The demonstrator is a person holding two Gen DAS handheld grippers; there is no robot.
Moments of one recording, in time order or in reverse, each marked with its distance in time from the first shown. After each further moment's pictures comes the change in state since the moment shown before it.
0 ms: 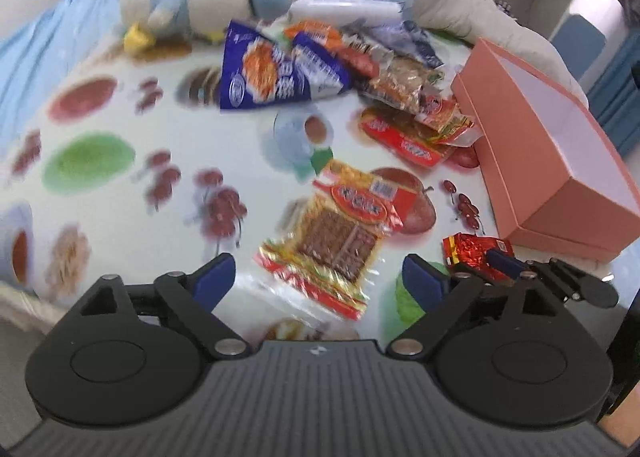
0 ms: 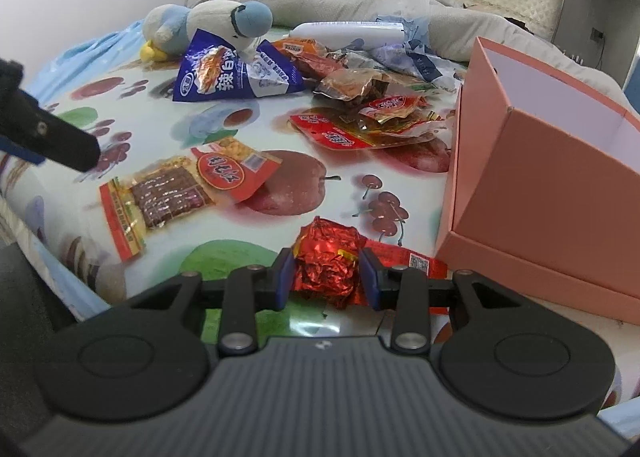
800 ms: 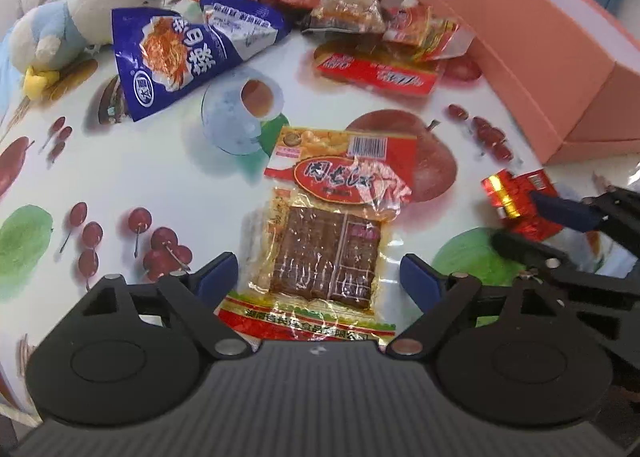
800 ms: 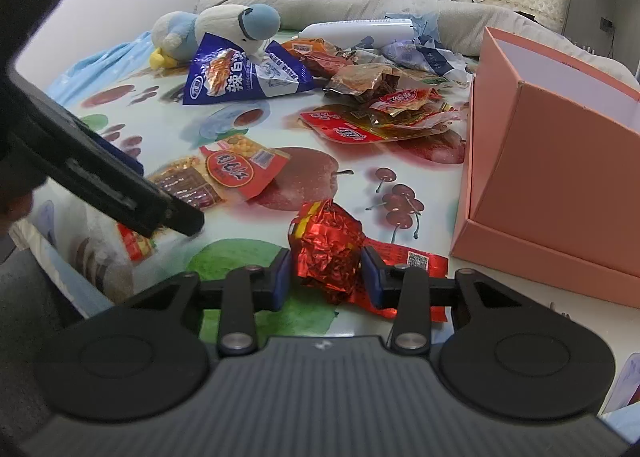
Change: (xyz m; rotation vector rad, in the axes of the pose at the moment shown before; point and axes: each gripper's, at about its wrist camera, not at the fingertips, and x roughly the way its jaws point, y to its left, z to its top) left arm 0.101 -0.030 0.011 0.321 0.137 0.001; right arm 0.005 -0.005 -0.008 0.027 -0.015 0.059
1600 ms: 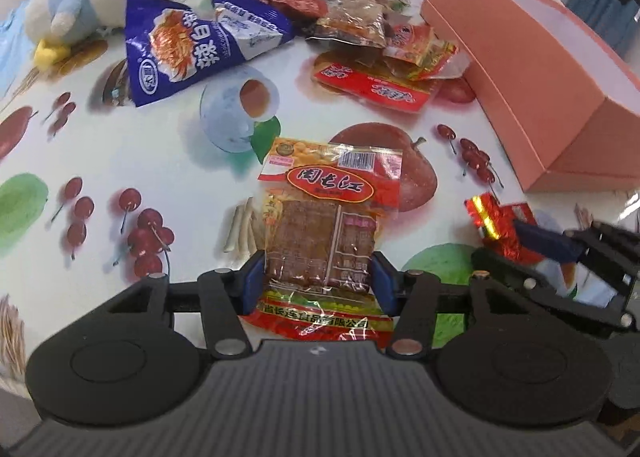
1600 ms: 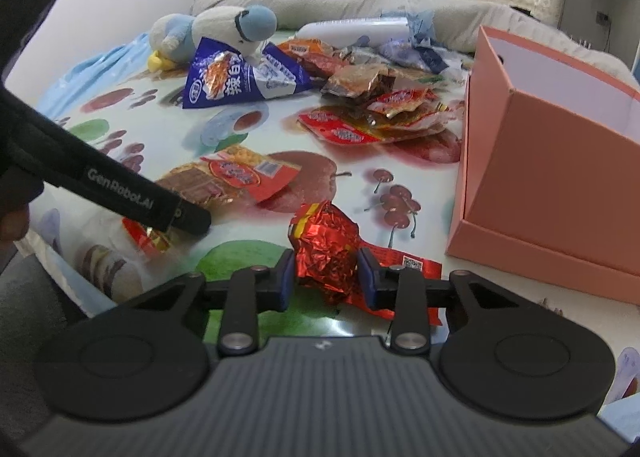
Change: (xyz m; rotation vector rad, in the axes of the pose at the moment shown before) left arm -0.012 -0.007 -0.002 -0.135 -0.027 -0.026; right arm -0.006 0.001 0.004 0.024 0.020 -0.001
